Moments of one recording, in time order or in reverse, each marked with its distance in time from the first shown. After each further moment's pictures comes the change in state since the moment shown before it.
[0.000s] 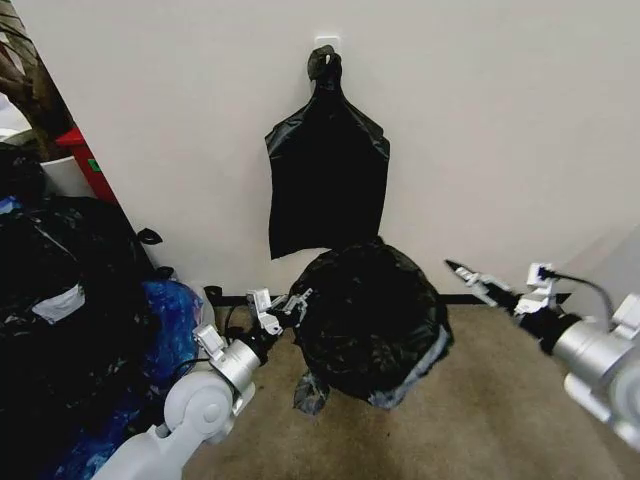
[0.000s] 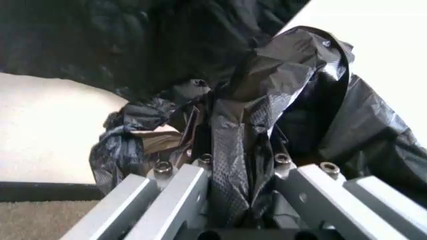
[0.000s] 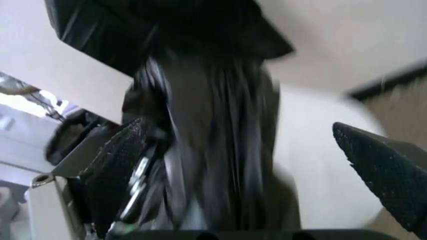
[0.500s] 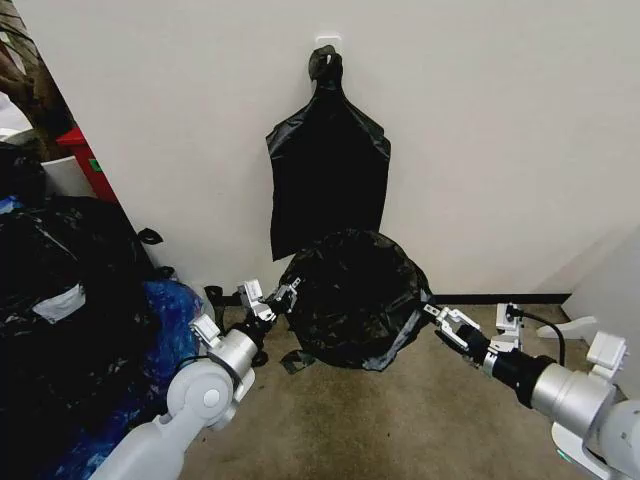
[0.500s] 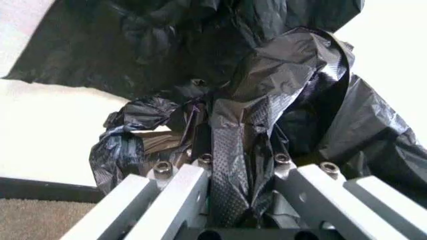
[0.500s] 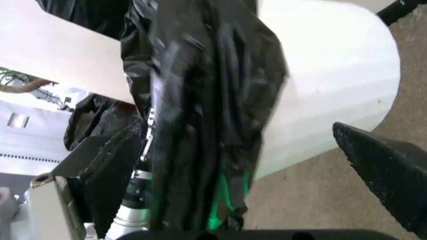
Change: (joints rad) left arm -0.044 -0.003 -0.005 0.016 -0.095 -0.003 -0.077; right arm -0.016 0.083 -0.004 0.063 0.173 -0.102 0.164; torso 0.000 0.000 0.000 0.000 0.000
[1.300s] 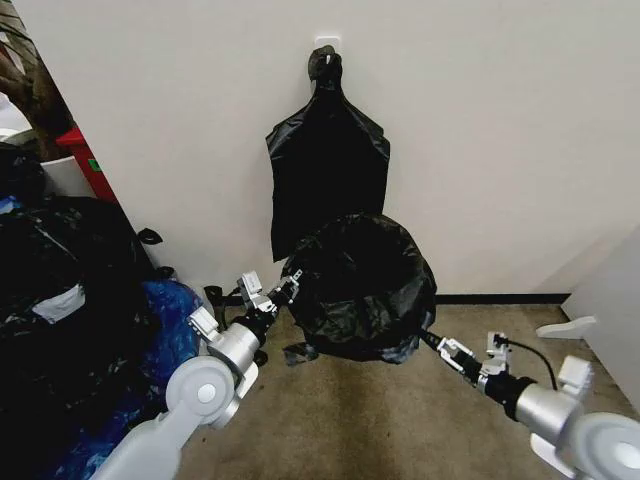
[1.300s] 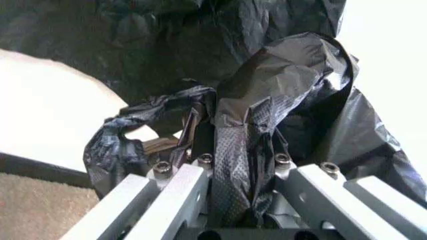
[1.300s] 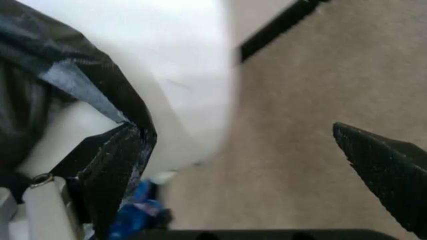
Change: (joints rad) left arm 0.009 -0.015 0.003 -0.094 -0.160 0.023 -0.092; right arm 0.012 0.086 -0.158 -0.377 -0.489 -0.013 -0.368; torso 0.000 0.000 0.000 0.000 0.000
